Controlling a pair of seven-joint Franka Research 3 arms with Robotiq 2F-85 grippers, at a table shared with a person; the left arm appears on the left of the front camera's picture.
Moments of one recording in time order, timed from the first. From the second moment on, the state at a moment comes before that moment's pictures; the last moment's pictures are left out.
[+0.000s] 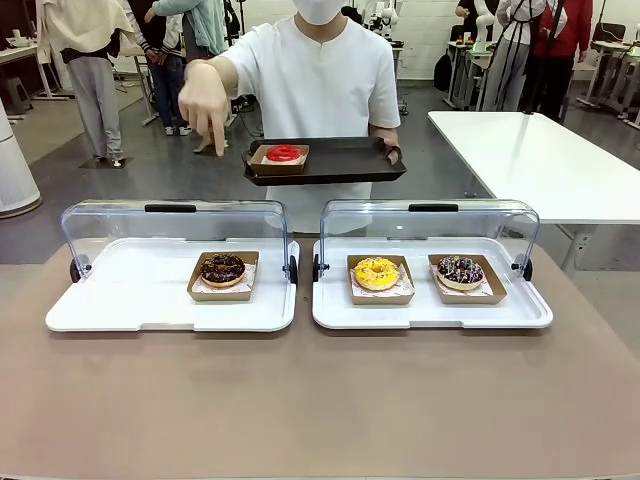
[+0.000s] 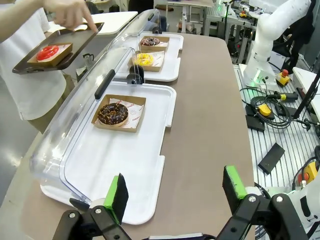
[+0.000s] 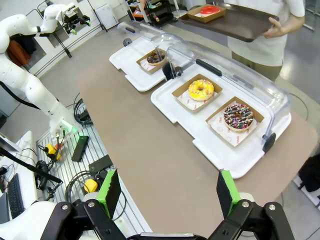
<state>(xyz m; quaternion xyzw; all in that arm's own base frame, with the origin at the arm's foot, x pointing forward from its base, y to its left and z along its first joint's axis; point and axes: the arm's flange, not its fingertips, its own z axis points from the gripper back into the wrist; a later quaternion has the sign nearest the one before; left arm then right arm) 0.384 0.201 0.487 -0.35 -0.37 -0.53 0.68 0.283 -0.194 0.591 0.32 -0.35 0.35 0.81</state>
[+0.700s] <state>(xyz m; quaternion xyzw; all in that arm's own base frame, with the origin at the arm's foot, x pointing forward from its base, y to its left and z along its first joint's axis) 0.384 0.201 0.487 -0.35 -0.37 -0.53 0.68 0.283 -0.194 0.591 0.32 -0.35 0.35 0.81</state>
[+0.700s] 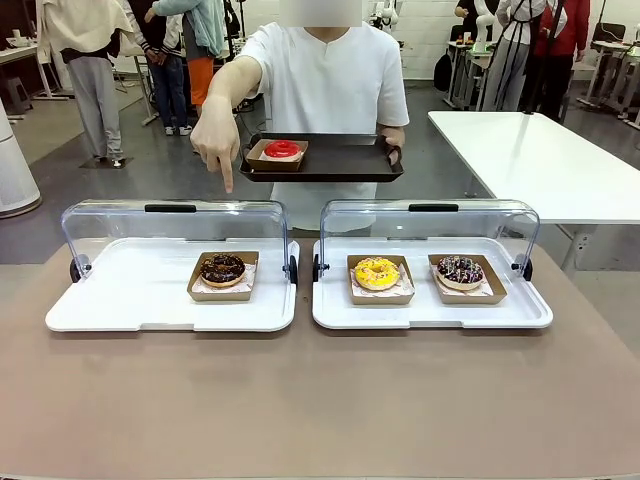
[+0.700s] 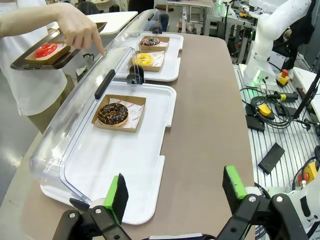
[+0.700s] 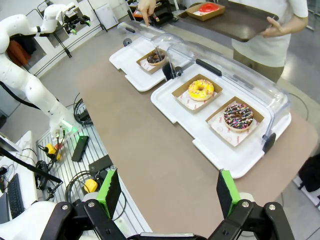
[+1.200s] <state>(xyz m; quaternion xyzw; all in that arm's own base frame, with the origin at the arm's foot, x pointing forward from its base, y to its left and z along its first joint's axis) 0.384 0.201 0.487 -0.35 -0.37 -0.53 0.68 0.283 -0.194 0.591 0.32 -0.35 0.35 0.81</state>
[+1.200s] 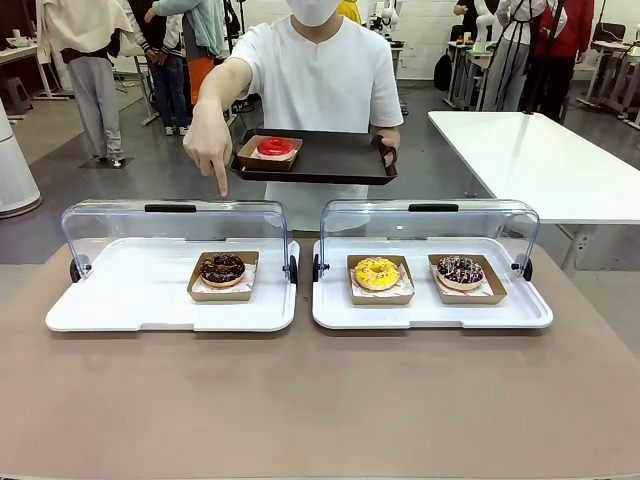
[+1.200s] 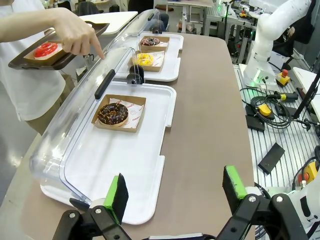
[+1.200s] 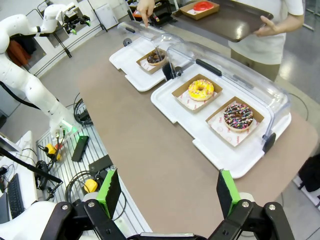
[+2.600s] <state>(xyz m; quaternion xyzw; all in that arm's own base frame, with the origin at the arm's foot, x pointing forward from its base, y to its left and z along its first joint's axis) 0.398 -0.080 0.536 -0.16 -0.15 -0.80 0.55 0.283 -0.194 0.592 0.32 -0.35 0.35 0.81</state>
